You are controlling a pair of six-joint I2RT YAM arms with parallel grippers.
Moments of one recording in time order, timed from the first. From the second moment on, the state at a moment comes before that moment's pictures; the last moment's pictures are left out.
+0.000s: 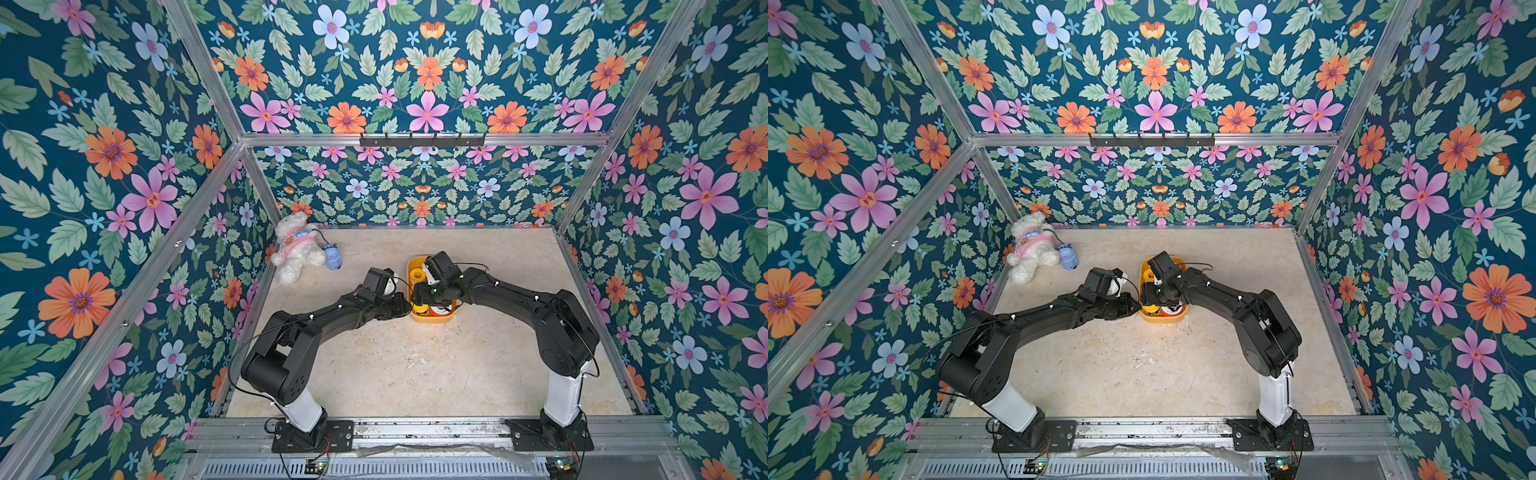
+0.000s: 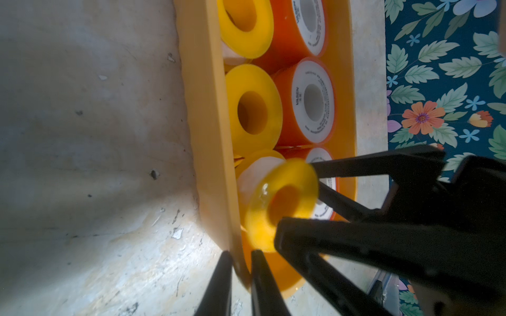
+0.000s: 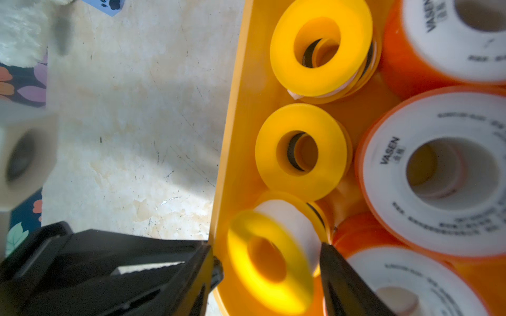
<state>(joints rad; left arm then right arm) -0.53 1.65 0.88 -0.06 0.40 -0.64 0.73 1.92 1.41 -0.48 -0.15 0.58</state>
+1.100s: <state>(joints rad) -0.54 1.46 0.88 -0.11 0.27 -0.57 0.72 1.60 1.18 -0.33 0.11 0.58</state>
